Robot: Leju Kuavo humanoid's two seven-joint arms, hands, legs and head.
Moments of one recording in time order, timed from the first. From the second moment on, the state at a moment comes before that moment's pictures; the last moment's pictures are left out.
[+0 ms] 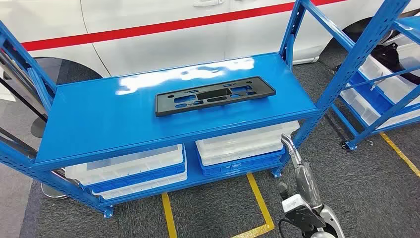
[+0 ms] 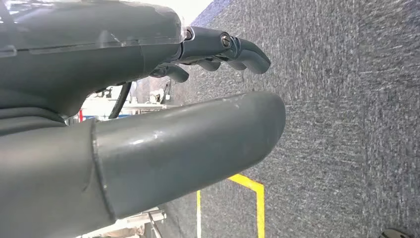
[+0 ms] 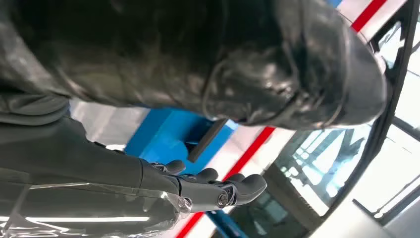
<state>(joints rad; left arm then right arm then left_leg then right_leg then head) 0.04 0.06 0.73 -0.21 -0.75 -0.04 0.00 0.30 -0.29 0.03 -1.86 0.61 -0.30 -0.35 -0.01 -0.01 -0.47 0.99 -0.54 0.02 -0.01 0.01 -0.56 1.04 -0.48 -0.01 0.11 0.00</state>
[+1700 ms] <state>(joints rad) 0.03 0.07 0.73 -0.21 -0.86 -0.10 0.03 -0.29 -0.51 0.48 -1.51 1.30 -0.32 -0.02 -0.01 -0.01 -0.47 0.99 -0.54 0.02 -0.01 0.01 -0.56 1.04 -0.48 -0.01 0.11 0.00</state>
